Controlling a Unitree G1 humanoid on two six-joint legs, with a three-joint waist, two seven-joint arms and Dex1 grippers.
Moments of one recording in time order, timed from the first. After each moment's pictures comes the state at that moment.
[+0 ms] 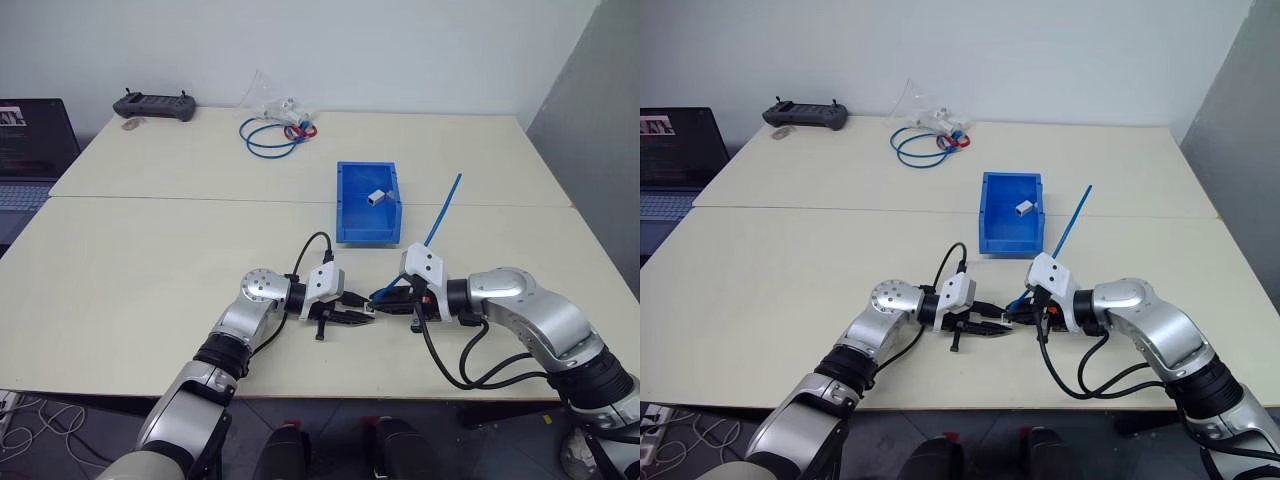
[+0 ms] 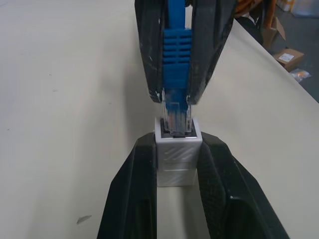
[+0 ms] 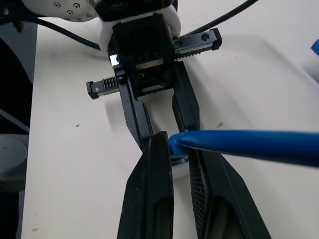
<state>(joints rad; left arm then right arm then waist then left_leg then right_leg) -0.62 0.31 -0.31 0.58 -0.14 -0.17 -1.34 -0.48 -0.69 0.35 -0.27 0.42 0.67 0.89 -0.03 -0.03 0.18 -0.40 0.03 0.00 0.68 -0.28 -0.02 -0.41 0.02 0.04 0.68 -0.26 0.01</state>
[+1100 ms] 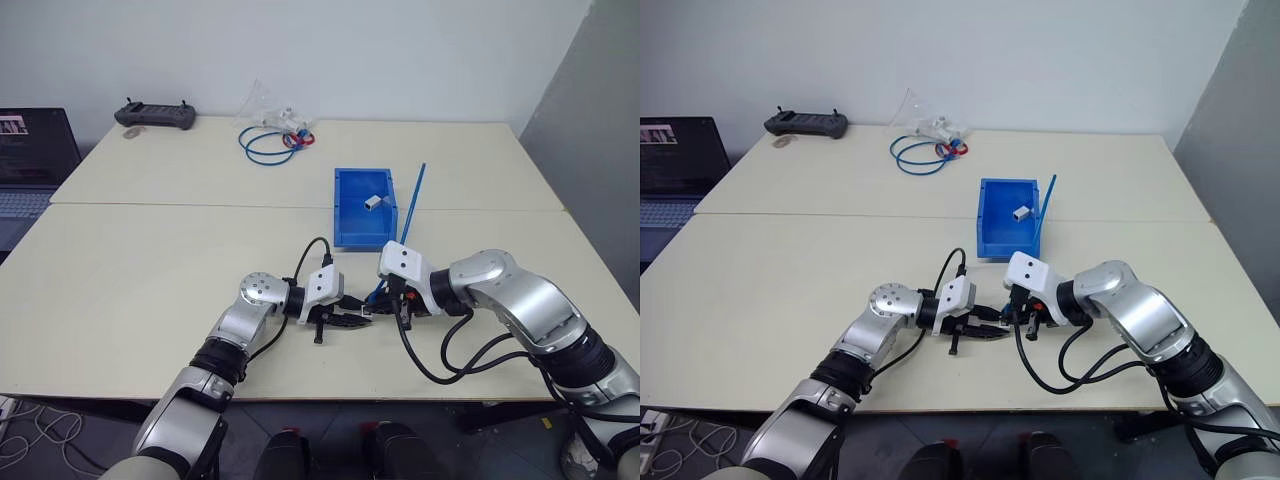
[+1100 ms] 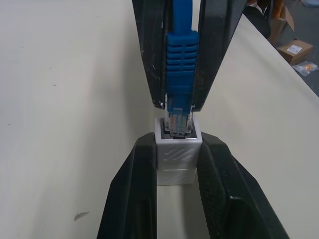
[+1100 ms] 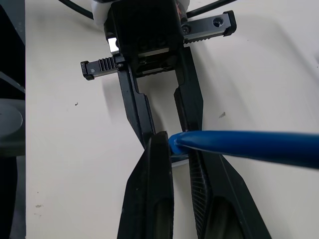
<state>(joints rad) -0.58 0.33 -0.31 0.52 -0.12 -0.11 -1.30 -0.63 -0.65 0.47 -0.30 0.25 0.90 0.97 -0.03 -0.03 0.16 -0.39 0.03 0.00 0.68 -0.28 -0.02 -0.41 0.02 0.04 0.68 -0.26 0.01</state>
